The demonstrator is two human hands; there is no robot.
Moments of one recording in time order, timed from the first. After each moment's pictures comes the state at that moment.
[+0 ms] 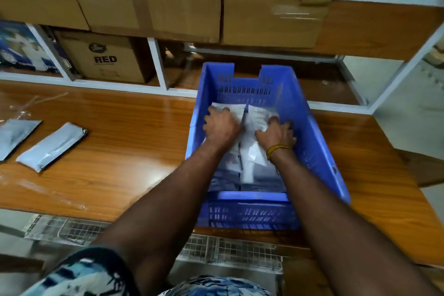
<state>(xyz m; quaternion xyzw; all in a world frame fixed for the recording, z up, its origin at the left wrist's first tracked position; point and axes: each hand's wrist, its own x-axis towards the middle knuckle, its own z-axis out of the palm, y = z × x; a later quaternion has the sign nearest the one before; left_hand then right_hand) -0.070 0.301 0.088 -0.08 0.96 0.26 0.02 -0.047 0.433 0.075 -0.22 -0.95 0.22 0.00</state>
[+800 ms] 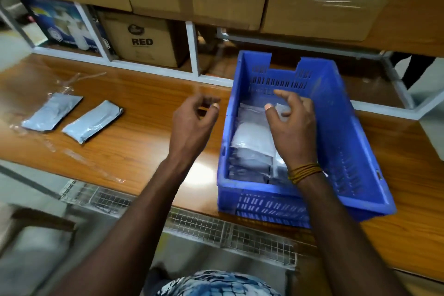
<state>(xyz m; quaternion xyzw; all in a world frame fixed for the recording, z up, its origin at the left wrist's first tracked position) 0.032 0.164 0.135 0.00 0.82 0.54 -0.19 0.021 0.356 0.137 -0.01 -0.86 0.44 0.24</state>
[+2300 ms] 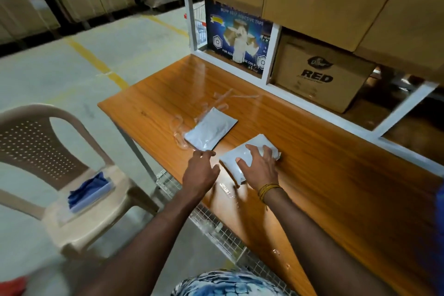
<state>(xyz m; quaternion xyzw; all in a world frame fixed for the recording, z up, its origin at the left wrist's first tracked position) -0.004 -0.312 -0.014 -0.31 0.90 0.29 -0.02 -0.097 -0.170 -0.011 0.17 -0.94 0.28 -0.12</state>
